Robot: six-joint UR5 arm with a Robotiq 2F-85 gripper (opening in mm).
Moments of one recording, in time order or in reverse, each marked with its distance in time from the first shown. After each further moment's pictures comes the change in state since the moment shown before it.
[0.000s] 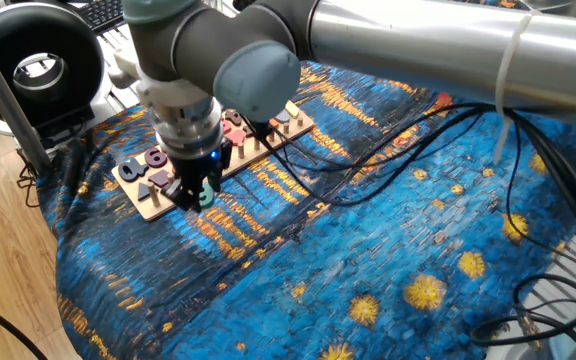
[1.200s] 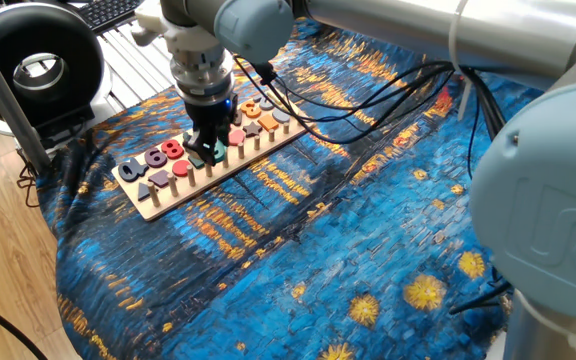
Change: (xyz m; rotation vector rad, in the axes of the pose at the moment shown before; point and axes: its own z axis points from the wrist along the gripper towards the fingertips) arm -0.045 -0.072 0.021 0.009 -0.008 -0.047
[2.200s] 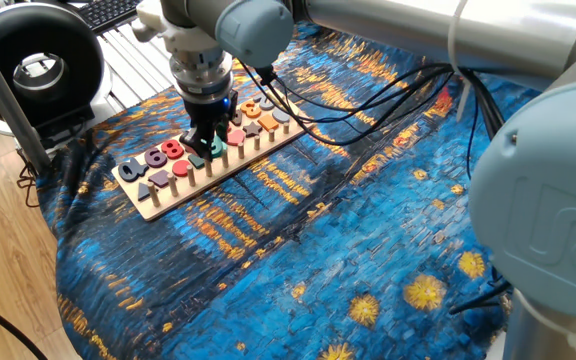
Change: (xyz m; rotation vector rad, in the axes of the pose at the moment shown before) arm -0.013 -0.002 0.001 0.003 -0.046 0.013
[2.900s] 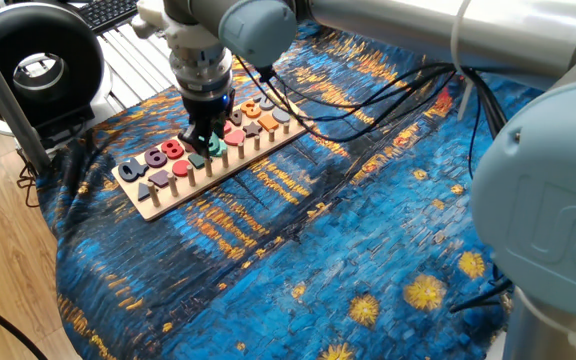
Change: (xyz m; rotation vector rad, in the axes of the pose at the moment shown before) arm -0.002 -0.008 -0.008 -0.009 -0.001 -0.026
